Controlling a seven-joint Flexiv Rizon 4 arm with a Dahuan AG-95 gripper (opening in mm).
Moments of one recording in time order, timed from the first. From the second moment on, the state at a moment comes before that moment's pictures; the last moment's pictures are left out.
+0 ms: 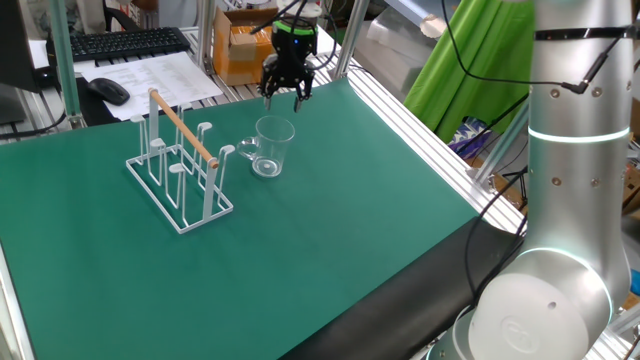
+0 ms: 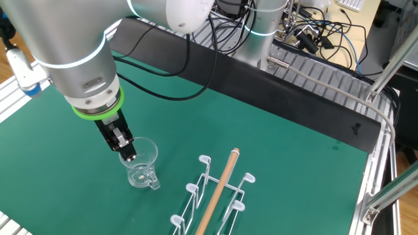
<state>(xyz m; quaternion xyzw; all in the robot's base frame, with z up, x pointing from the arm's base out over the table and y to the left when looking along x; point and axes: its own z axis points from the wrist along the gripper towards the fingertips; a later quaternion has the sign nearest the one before) 0.666 -0.069 0.158 -0.21 -0.98 -0.01 0.06</state>
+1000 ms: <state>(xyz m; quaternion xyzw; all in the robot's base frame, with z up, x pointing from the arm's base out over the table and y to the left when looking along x) 0.640 -0.076 0.151 -0.21 -0.98 0.00 0.05</state>
